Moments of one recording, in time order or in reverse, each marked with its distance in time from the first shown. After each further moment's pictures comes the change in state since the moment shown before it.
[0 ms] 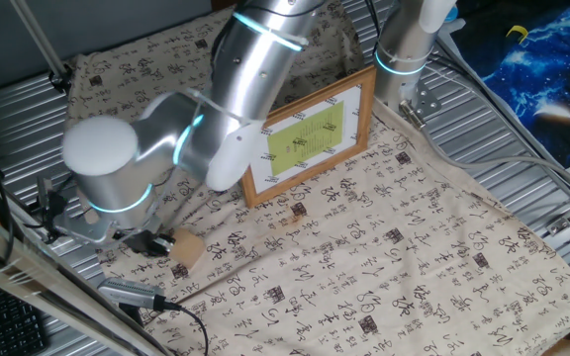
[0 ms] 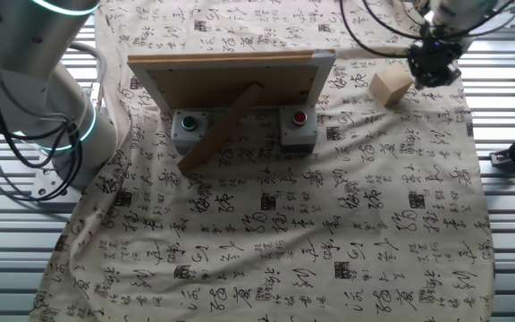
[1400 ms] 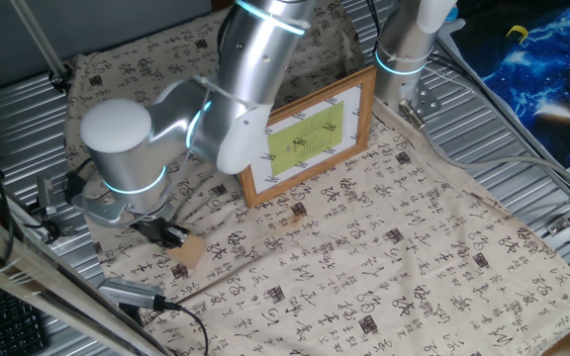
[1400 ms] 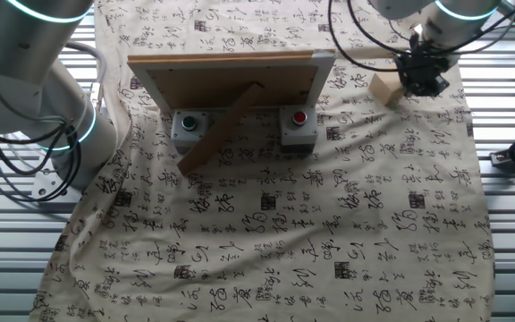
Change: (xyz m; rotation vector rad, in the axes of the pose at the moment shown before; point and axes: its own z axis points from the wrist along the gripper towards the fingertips) arm 0.032 0.027 0.010 -0.050 -0.040 0.086
